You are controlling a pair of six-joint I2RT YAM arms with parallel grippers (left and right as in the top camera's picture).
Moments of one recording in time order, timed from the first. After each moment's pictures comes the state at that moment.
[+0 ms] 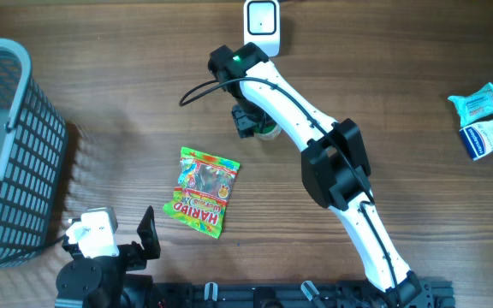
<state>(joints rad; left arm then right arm) -0.10 0.04 0.61 -1.05 -0.12 -0.18 0.64 2.51 2.30 -1.51 0.22 0.31</state>
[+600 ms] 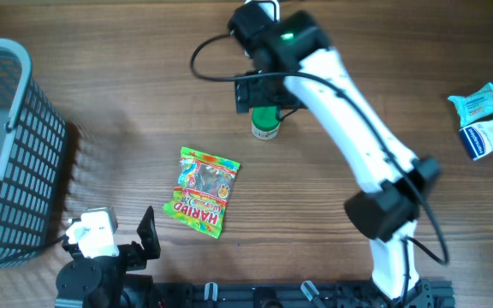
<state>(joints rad) -0.10 0.04 0.61 -1.05 -0.12 -0.18 0.60 2.11 2.34 -1.61 0.07 0.60</state>
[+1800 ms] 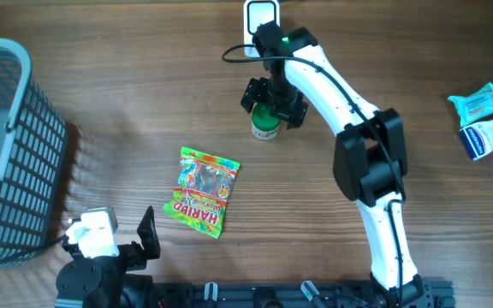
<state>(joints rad) -0.10 0.04 0.61 -1.05 -0.12 -0.18 0.47 2.39 2.10 -1.29 -0.17 0.81</state>
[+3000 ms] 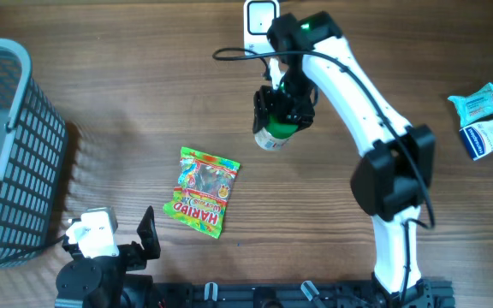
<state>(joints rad) -0.10 0.04 0.61 -1.05 -0.12 -0.18 0.45 2.20 2.12 -1.60 -0.42 0.30</state>
